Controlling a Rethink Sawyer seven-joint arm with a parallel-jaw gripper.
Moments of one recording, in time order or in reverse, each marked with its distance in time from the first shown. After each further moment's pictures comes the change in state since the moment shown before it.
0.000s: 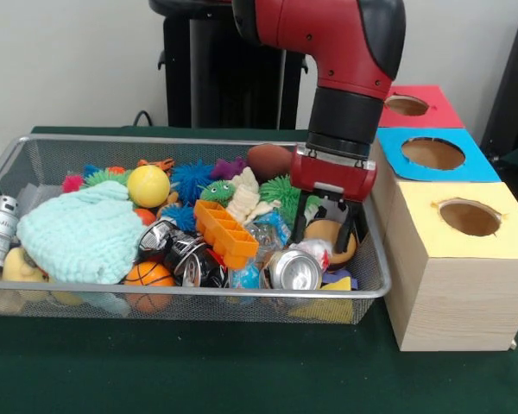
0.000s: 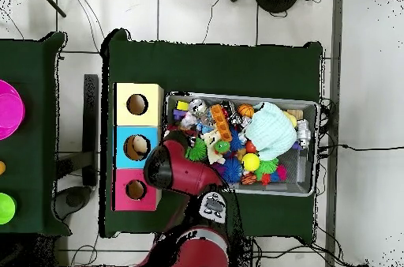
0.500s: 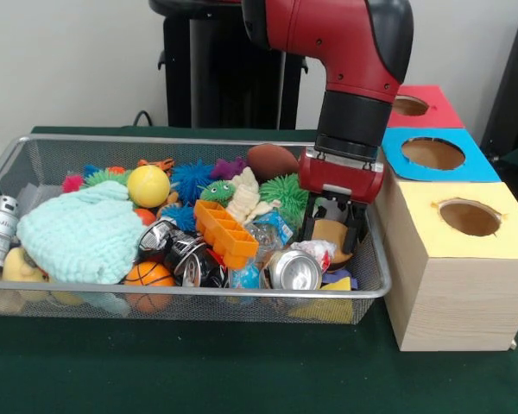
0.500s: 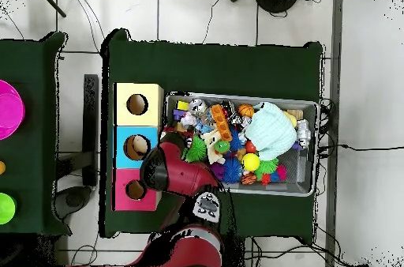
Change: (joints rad) arm 0.014 0.008 -0.001 0.005 0.004 -0.021 0.008
